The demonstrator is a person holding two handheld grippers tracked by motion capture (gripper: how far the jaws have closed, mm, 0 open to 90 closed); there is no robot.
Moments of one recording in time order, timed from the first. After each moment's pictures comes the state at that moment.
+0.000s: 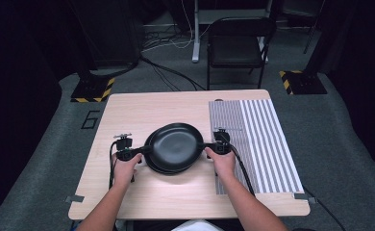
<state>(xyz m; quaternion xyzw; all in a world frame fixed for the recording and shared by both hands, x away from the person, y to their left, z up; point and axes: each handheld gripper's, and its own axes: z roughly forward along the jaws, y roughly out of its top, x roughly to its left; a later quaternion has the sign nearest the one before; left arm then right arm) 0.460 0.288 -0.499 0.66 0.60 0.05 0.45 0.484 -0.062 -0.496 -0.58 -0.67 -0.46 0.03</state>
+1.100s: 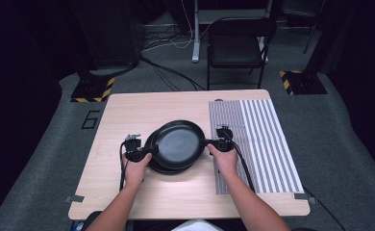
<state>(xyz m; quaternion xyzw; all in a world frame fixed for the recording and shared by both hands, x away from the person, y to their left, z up) 0.459 0.260 -0.506 0.65 0.60 0.11 0.44 0.489 -0.070 -0.489 -0.58 -0.67 -0.47 0.01</state>
